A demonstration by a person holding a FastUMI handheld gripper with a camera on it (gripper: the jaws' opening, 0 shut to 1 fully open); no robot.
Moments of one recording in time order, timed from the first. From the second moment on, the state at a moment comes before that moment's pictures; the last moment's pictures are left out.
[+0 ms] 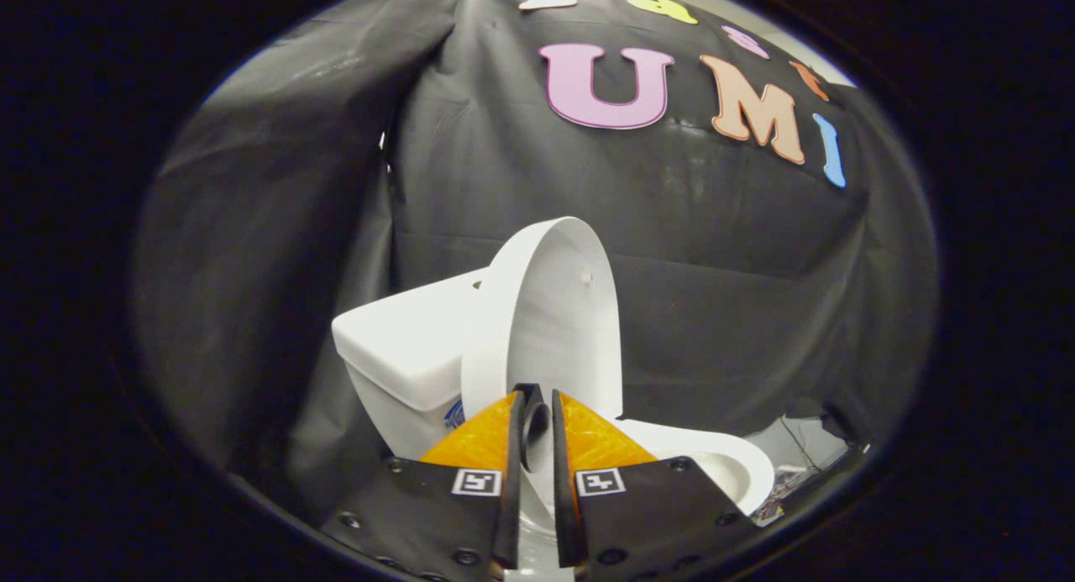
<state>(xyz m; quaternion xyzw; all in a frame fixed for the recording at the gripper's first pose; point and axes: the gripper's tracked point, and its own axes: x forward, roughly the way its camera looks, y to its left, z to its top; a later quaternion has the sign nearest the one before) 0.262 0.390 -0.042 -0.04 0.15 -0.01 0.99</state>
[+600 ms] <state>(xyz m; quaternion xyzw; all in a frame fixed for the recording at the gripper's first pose) 0.224 0.361 -0.022 -0.03 0.12 0.01 0.99</state>
